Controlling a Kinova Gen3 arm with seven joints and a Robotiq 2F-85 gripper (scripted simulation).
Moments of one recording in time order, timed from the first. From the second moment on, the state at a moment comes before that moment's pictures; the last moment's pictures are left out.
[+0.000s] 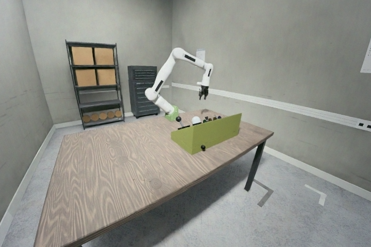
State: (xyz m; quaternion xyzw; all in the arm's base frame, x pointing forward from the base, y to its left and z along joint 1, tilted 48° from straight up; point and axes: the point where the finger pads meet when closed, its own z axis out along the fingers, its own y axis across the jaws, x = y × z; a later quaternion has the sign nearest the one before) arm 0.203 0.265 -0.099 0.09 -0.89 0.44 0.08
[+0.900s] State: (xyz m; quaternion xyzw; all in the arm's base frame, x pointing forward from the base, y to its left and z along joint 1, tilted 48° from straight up) arm 0.196 0.259 -0.050 0.40 -0.79 0.42 0.21
